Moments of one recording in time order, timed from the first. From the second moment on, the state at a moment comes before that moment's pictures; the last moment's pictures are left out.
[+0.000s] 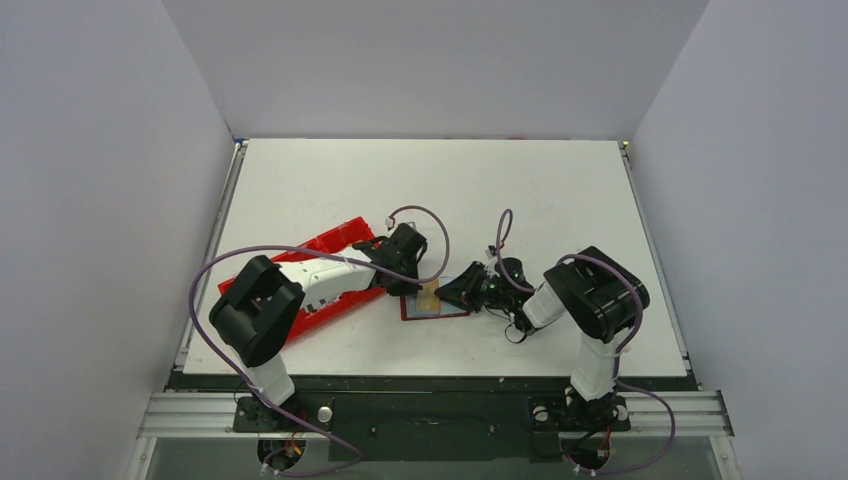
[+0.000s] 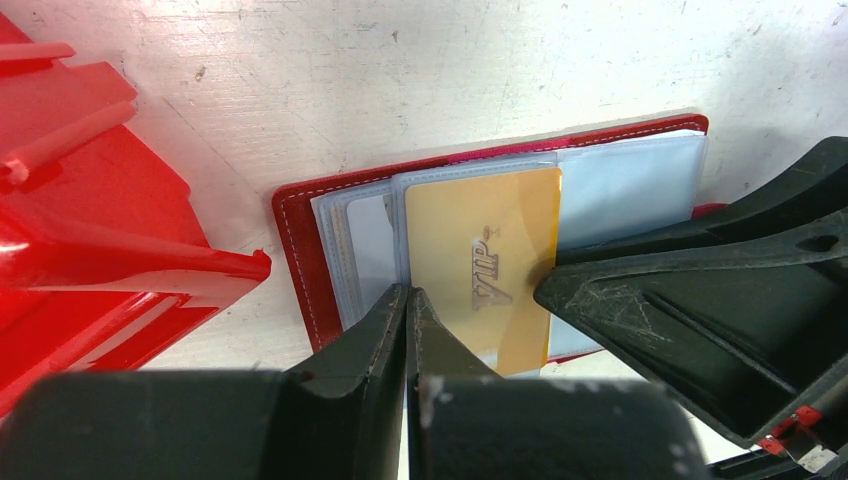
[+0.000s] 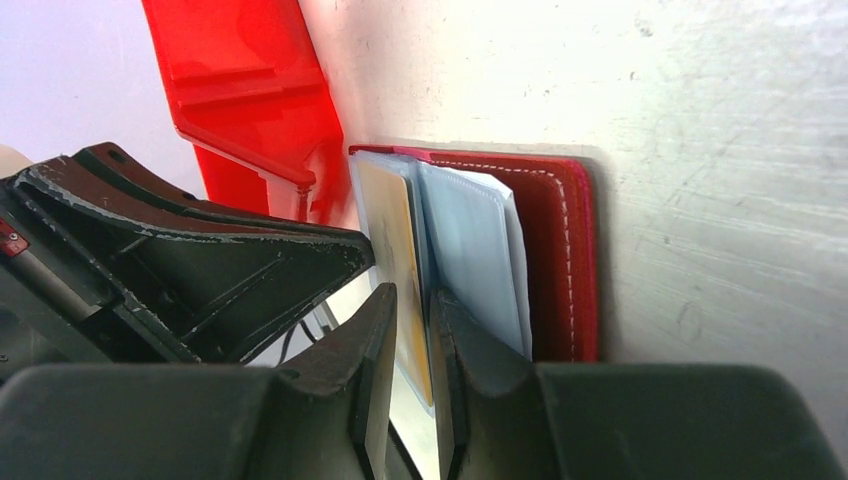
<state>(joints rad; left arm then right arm) -0.77 1.74 1.04 -0.38 -0.10 -0.78 0.53 1.85 0.44 0.93 -0.46 1.24</state>
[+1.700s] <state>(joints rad) -0.77 1.75 1.05 -0.36 -0.09 -0.81 0.48 1.84 0.39 0.96 -0.45 1.24</state>
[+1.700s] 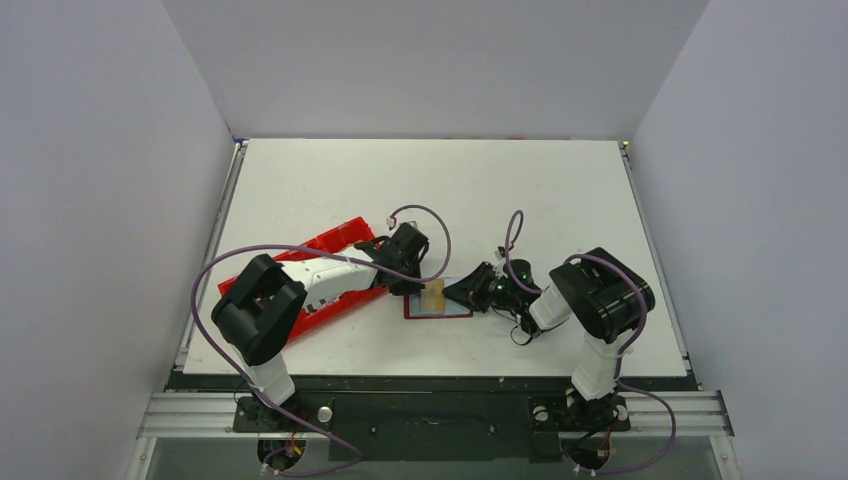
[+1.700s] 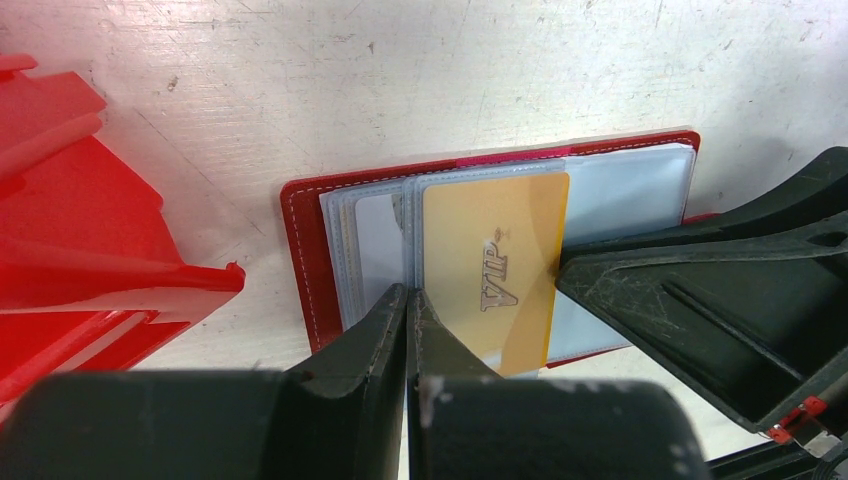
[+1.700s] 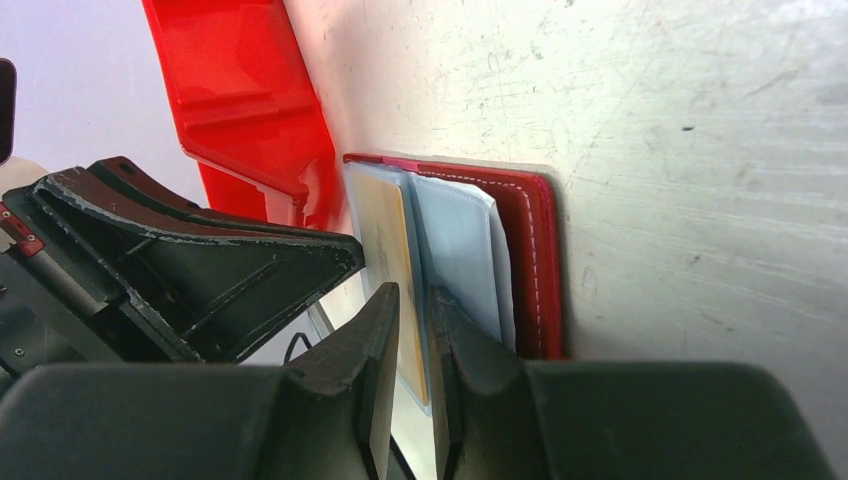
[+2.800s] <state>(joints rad) -0.77 1.75 1.04 -0.36 -0.09 -0.81 0.49 1.88 0.38 1.05 -0.46 1.29</state>
